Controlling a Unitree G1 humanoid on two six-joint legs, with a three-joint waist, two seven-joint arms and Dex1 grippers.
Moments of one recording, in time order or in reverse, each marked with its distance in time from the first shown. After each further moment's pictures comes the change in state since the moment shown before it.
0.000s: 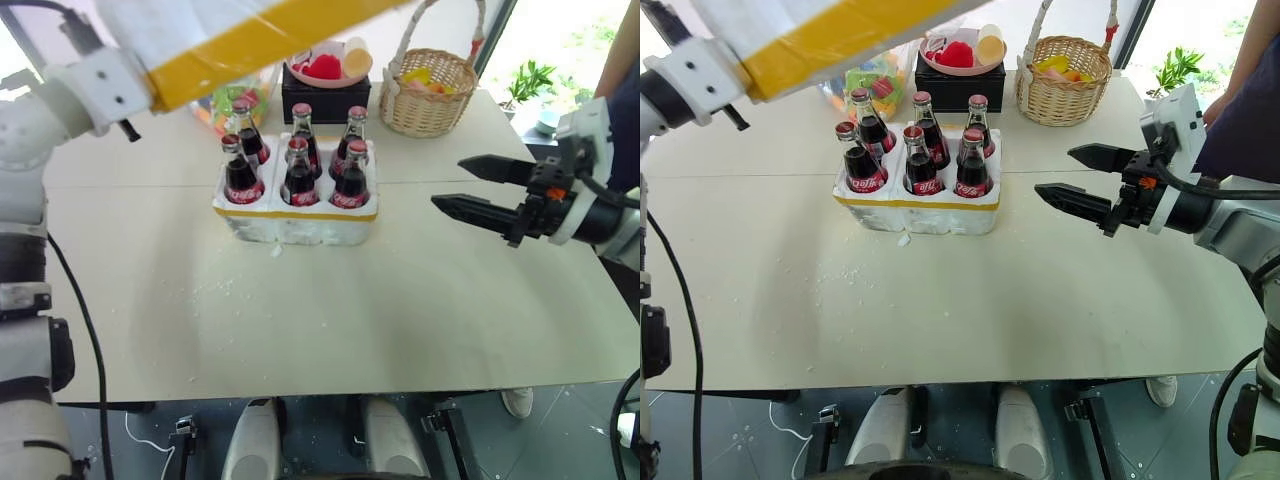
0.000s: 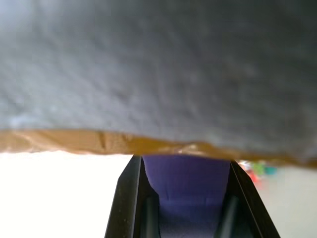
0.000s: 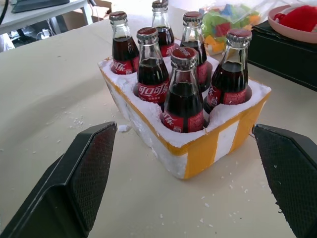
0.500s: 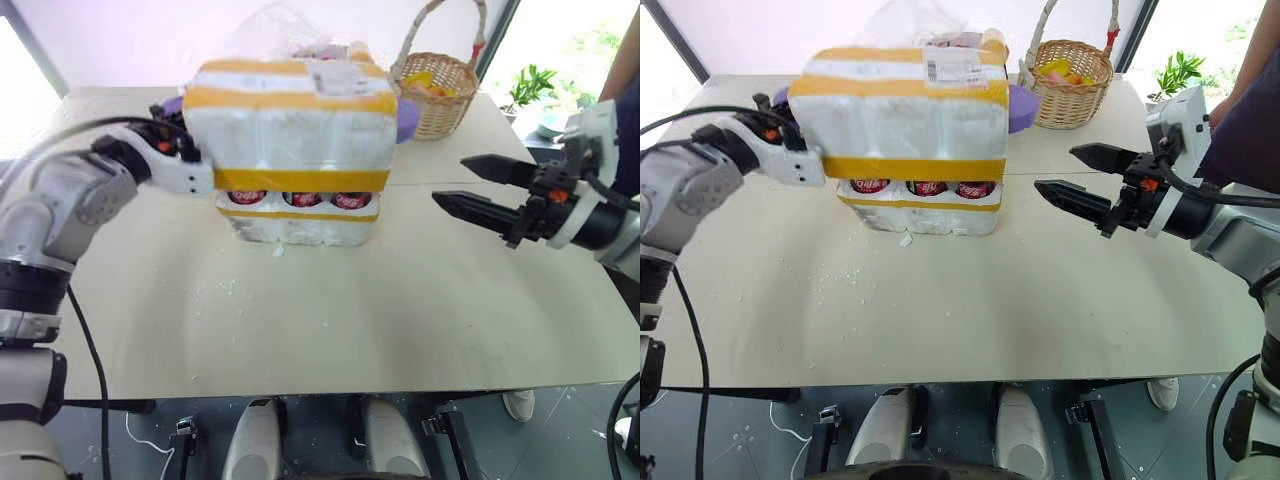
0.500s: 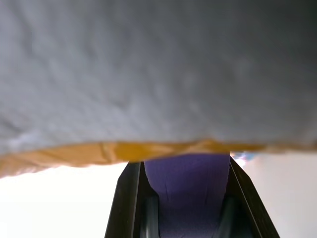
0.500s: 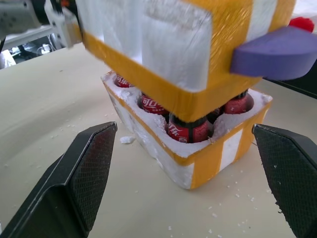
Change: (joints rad) left arm 0.111 0.048 -0.211 0.025 0.515 -0.123 0.442; right arm 0.032 0.022 -0.041 -0.038 0.070 0.000 -0.091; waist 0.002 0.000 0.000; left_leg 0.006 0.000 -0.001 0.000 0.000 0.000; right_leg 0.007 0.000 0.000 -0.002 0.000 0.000
